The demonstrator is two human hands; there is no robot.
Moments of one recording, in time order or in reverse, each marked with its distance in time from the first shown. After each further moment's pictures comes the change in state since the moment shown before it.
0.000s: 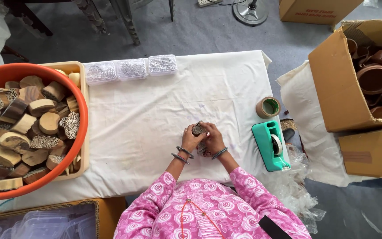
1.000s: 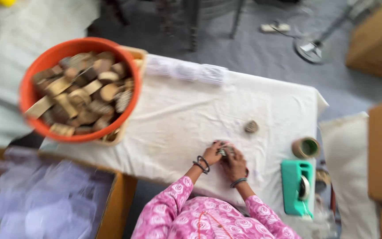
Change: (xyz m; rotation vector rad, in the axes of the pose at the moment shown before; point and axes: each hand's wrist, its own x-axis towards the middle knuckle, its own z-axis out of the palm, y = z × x) left_hand -0.013 -0.056 0.008 0.048 -0.054 0.050; right_hand -0.039 0.067 0.032 -0.535 -0.034 -0.420
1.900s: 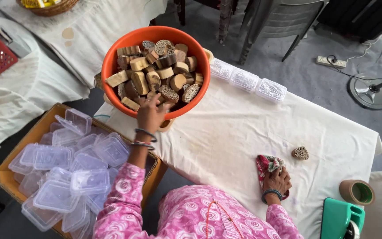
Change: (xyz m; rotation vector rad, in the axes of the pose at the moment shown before) left_hand -0.138 0.100 -0.464 0.560 0.744 -0.260; right_hand 0.014 0.024 0.049 -0.358 0.006 0.440
